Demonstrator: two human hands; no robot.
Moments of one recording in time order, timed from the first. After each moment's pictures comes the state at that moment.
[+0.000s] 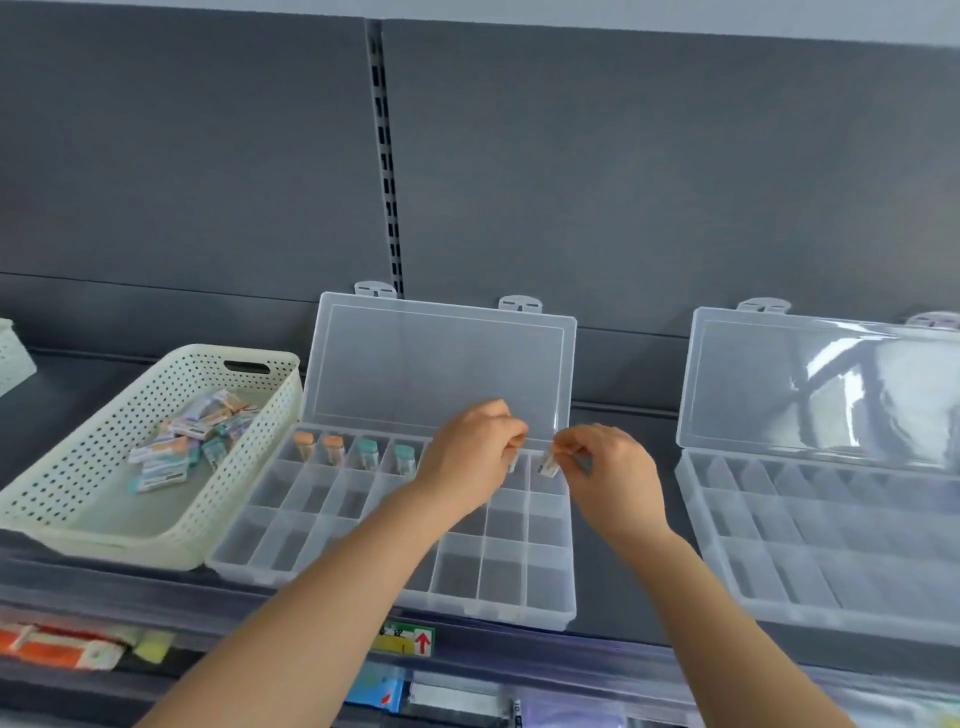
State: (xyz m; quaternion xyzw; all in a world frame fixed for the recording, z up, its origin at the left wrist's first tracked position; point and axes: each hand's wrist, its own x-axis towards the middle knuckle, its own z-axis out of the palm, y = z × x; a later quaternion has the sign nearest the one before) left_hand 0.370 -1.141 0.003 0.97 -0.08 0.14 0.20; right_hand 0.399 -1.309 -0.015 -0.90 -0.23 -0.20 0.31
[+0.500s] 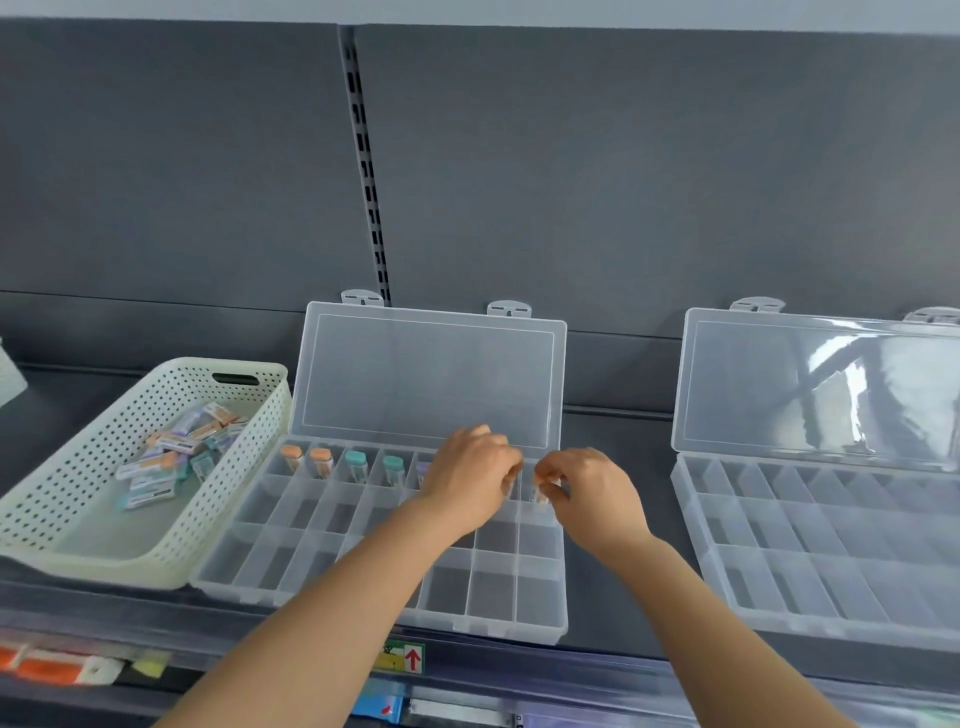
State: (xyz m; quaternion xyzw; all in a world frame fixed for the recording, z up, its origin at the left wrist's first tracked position) left_hand 0.378 -1.152 -0.015 0.99 -0.10 0.10 0.10; right_hand 0.413 -1.311 -0.041 -0.93 -0.26 -0.09 0.26
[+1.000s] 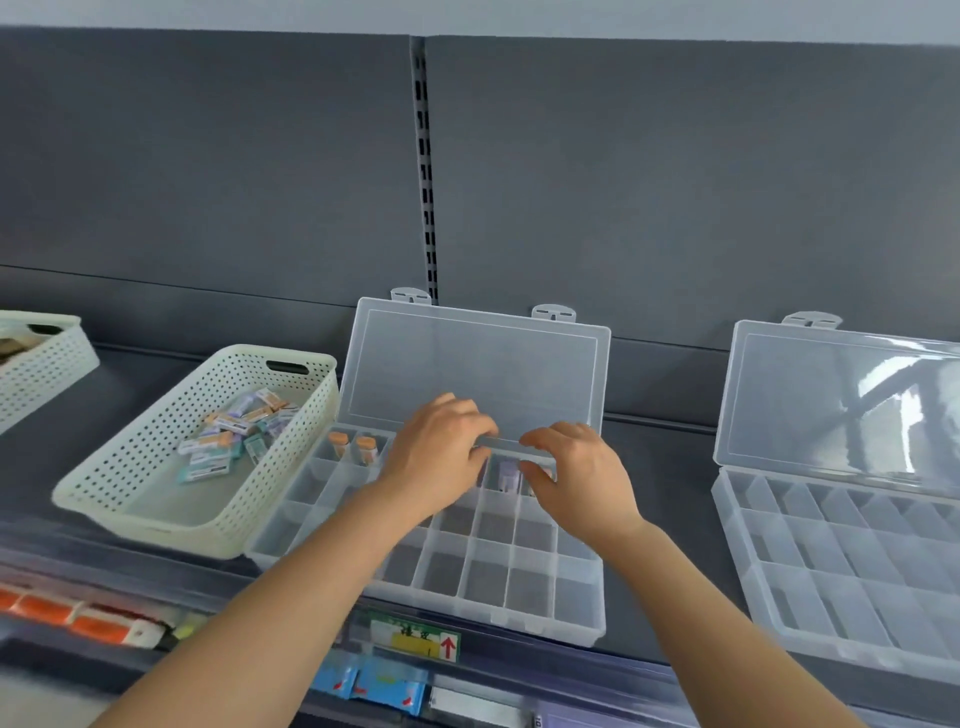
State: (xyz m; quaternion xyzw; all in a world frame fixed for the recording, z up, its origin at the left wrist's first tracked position) left_hand 0.345 -1.092 0.018 0.98 -0.03 0.17 0.13; right_hand 0.398 -1.261 -0.012 -0.89 -0.32 -0.13 0.28
